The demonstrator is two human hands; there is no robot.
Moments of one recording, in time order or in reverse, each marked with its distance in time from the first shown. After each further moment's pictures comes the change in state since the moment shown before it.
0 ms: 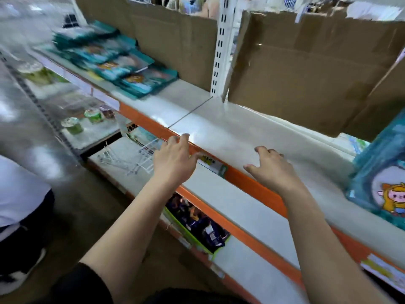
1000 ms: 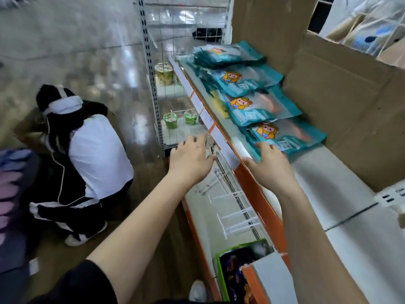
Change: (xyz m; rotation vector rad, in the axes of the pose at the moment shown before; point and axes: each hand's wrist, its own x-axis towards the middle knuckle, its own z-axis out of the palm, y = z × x) left_hand 0.161 -0.300 -0.116 0.015 0.161 -0.435; right_hand 0.213 -0.400 0.067 0.095 -0.032 -0.500
